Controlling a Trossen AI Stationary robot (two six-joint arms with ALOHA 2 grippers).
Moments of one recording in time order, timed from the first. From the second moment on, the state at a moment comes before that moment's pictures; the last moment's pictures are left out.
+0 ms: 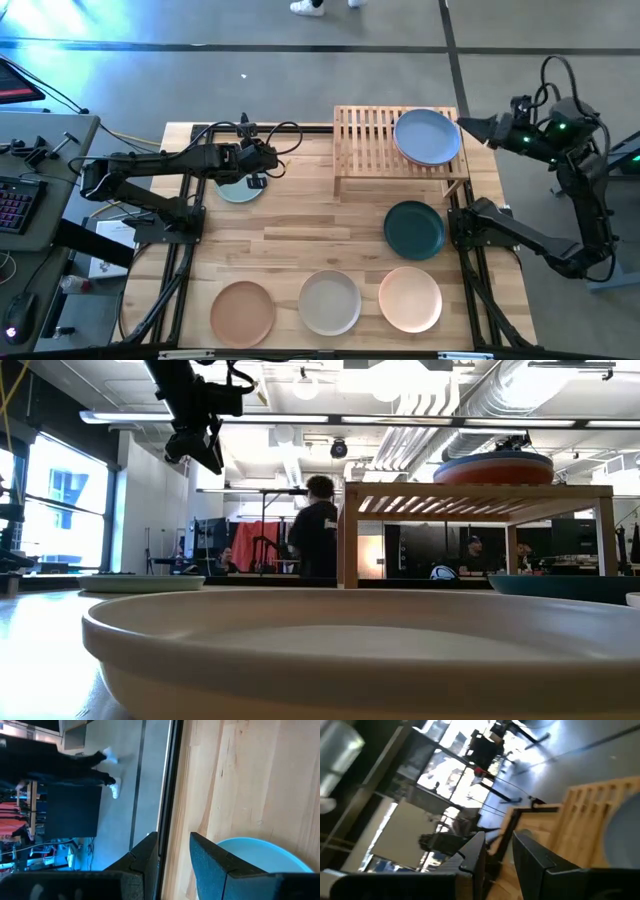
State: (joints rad) left arm 0.21 1.27 1.06 -0.78 -0.73 0.41; right arm -0.98 0.65 1.33 -0.81 -0.50 0.92
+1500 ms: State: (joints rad) left arm 0.21 1.27 1.06 -0.73 -0.61 0.34; right arm -0.31 1.10 1.33 -0.10 -0.50 0.78
